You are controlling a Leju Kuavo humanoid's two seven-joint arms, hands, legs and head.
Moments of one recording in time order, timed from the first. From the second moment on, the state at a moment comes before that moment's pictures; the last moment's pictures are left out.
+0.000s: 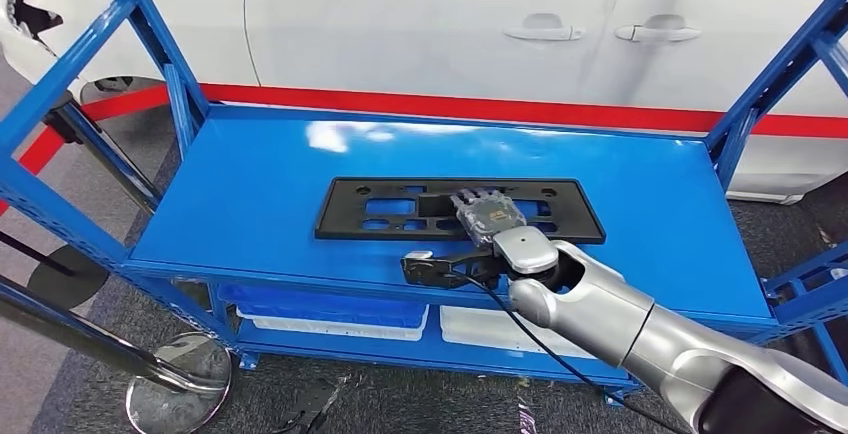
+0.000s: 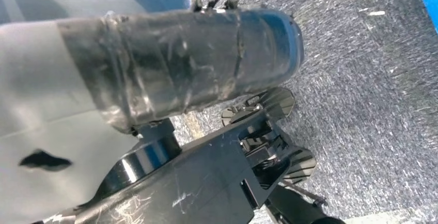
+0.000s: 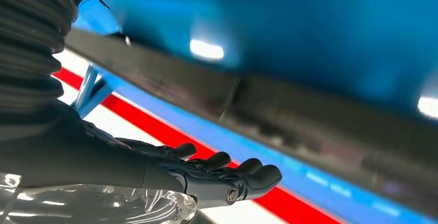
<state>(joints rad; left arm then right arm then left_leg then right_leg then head) -0.11 0.03 -0.72 -0.22 0.42 0.30 -0.12 -0.90 -0.17 1.09 -0.86 0.61 0.26 0.39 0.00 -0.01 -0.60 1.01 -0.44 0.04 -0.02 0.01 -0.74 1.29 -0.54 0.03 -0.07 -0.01</state>
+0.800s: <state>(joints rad) -0.10 0.02 -0.72 -0.22 0.46 0.27 -0.19 -0.91 -0.17 1.08 -0.77 0.55 0.26 0.38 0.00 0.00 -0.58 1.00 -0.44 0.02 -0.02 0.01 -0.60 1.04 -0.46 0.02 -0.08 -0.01</state>
